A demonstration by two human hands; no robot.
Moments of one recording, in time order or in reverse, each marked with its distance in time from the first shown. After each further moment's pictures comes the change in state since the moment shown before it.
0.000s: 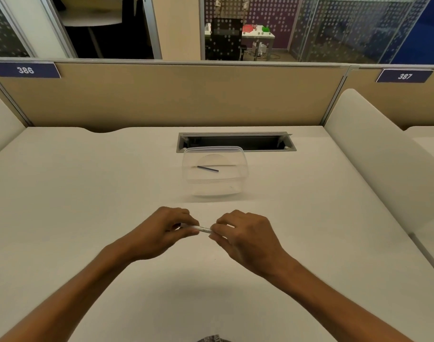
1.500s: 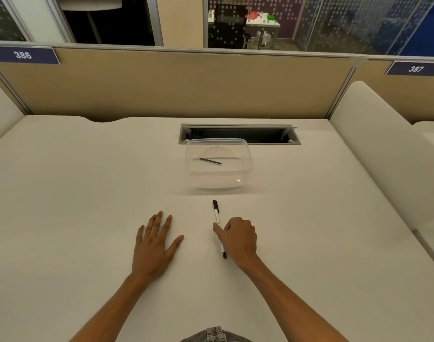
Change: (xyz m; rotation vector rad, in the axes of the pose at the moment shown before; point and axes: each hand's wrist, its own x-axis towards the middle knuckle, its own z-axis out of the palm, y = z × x) left_hand -0.039 -0.134 0.109 0.475 0.260 -0.514; right_hand -0.012 0.004 0.129 0.337 -0.222 1.129
